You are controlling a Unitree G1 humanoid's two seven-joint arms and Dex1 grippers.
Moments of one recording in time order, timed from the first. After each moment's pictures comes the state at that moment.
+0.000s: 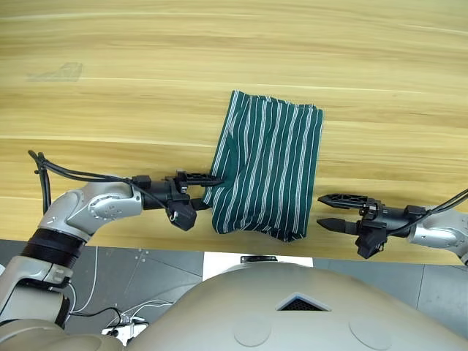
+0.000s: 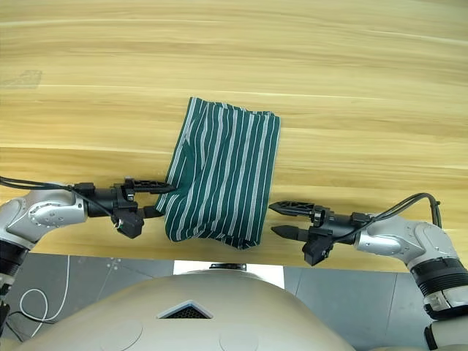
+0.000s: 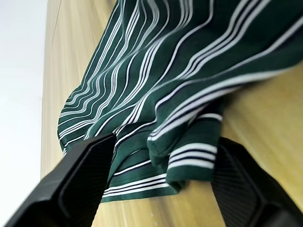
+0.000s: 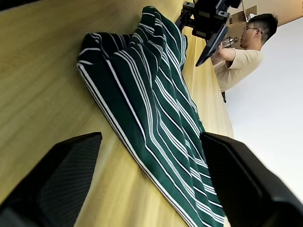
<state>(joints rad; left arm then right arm) -0.04 0.93 -0.42 0.19 0.39 -0.99 -0.60 0.14 -0.96 0.37 0.22 -0.62 -1.25 0.15</state>
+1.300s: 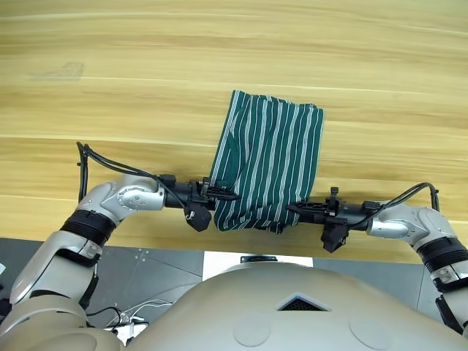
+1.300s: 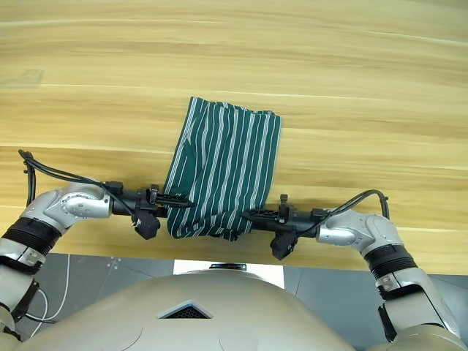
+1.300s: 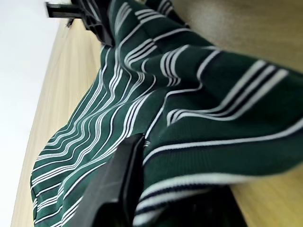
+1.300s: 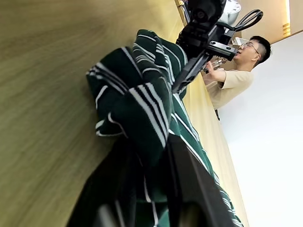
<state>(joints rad) -0.18 0.81 -0.62 0.40 0.32 -1.13 -0.65 0.02 -0.73 0.44 0.32 -0.73 -1.23 0.16</state>
